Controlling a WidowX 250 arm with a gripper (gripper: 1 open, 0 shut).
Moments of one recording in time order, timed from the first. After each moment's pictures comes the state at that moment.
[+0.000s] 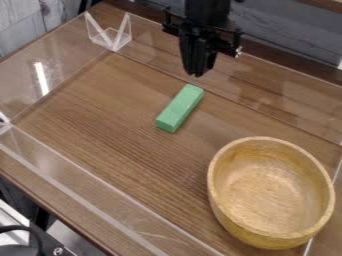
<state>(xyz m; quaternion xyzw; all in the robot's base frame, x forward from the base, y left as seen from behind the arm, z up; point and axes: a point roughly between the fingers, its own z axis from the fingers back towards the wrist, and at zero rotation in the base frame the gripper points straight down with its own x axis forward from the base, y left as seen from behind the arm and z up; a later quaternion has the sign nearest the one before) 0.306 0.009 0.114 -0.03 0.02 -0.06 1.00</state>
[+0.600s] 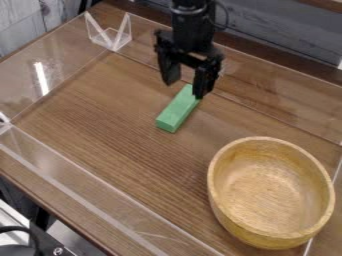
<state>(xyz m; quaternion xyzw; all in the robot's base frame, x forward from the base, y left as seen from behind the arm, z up) 0.312 0.038 0.072 -0.02 0.00 -0.05 1.00</state>
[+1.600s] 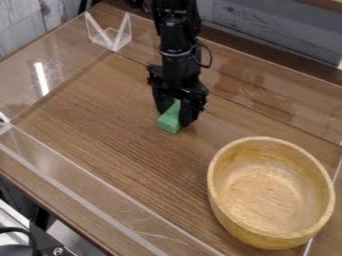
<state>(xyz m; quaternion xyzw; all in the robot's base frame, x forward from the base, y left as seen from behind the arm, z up) 0.310 0.047 0.024 -0.03 0.00 -0.06 1.00</state>
